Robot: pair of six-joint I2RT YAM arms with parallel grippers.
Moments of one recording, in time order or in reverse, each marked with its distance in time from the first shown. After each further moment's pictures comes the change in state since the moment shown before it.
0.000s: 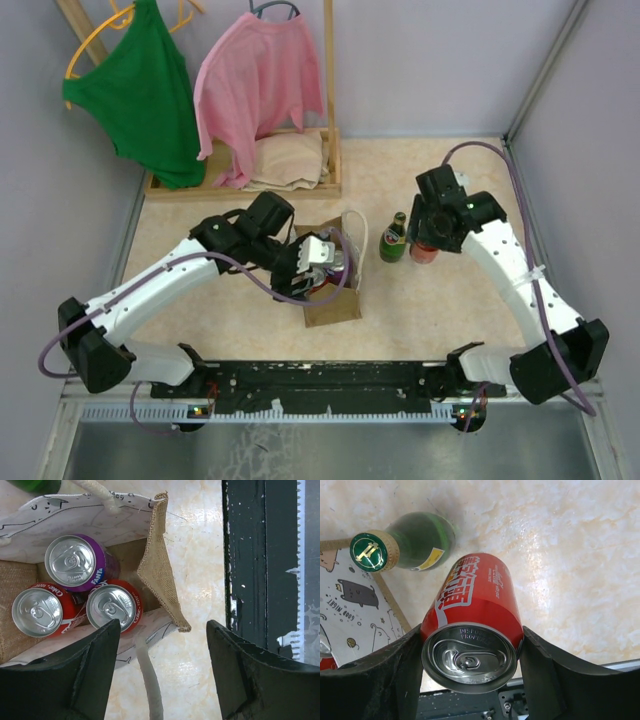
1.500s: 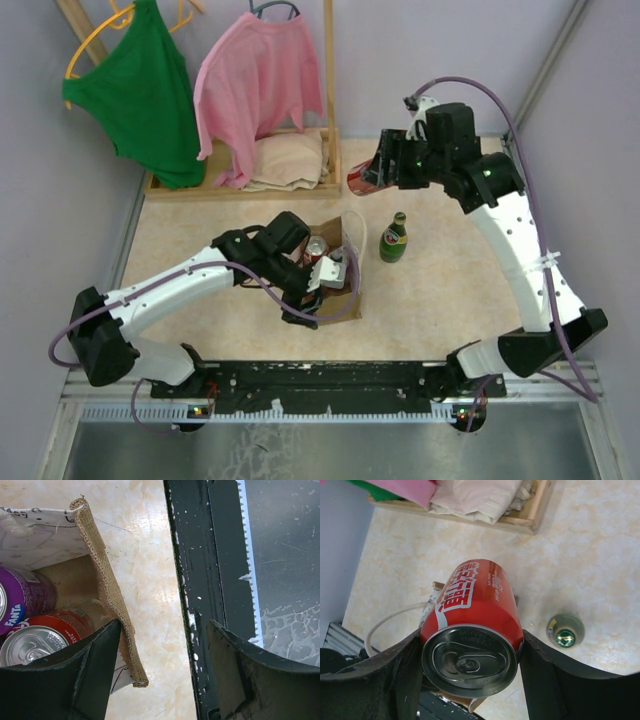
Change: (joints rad) left arm -0.085 0.045 -0.129 0.100 0.137 -0.084; right arm 0.019 0.134 0.480 0.163 -0.458 -0.198
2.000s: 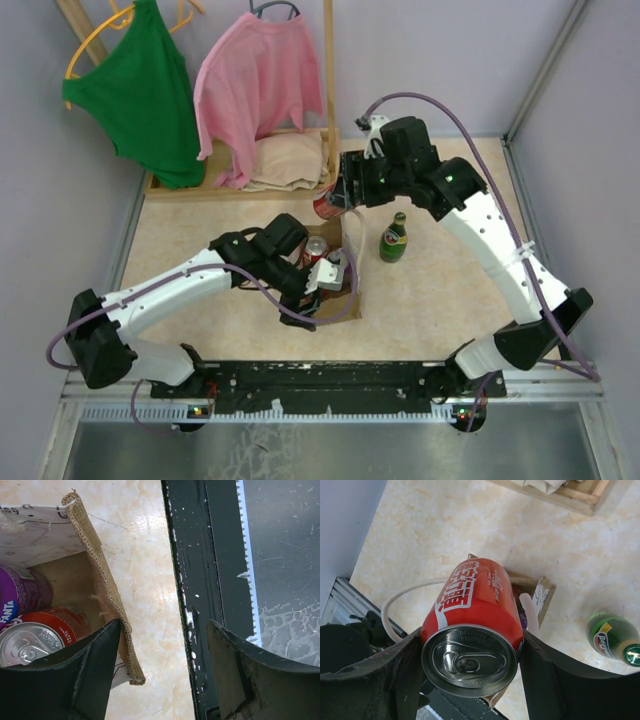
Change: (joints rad) left arm 0.000 -0.019 -0.021 0.000 0.002 0.001; right arm 0.208 0.059 -0.009 0.027 -0.011 -0.011
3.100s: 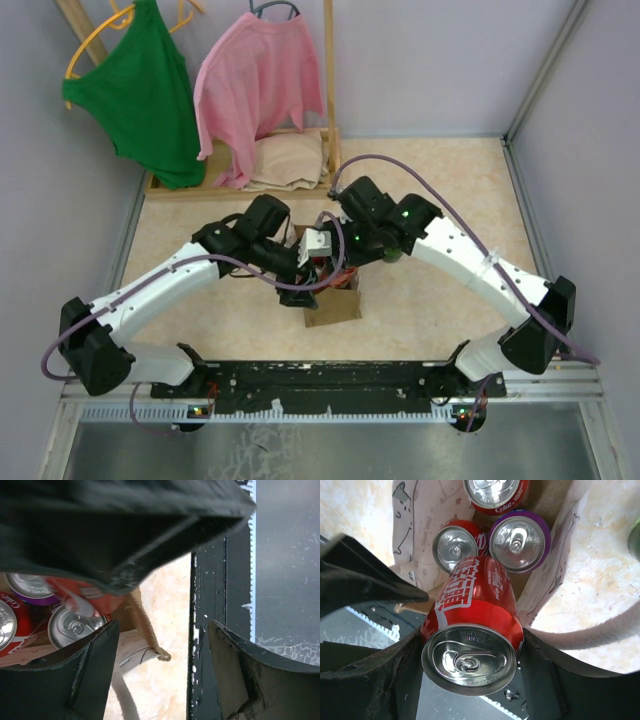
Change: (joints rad) left arm 0.122 -0.035 0.017 0.075 0.030 -0.155; right arm 0.219 -0.023 -0.291 -0.117 0.114 0.075
